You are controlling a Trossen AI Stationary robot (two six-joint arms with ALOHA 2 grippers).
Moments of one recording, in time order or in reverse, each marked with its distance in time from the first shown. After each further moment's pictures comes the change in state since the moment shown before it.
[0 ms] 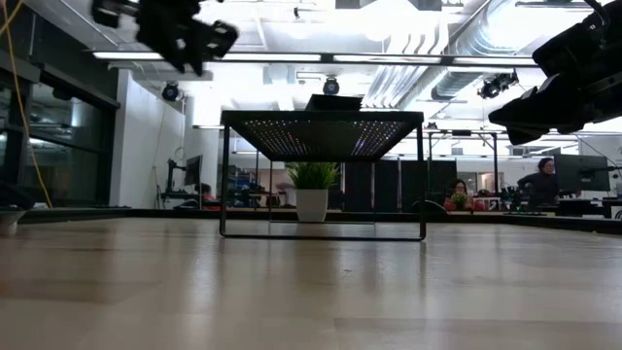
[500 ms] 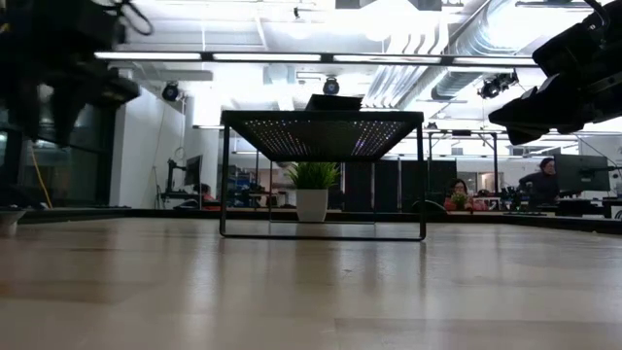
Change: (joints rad) left arm -0.517 -0.220 -0.484 0.096 -0.267 -0.791; right arm 0.000 0.000 0.000 0.000 0.000 0.000
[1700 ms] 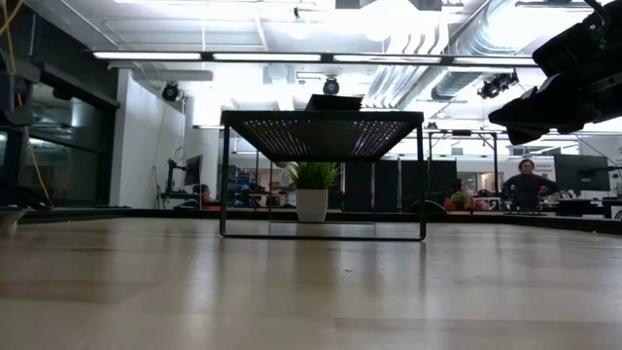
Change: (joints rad) left arm -0.678 0.353 -0.115 0.100 -0.355 -1.033; right arm 0.000 0.000 0.000 0.000 0.000 0.000
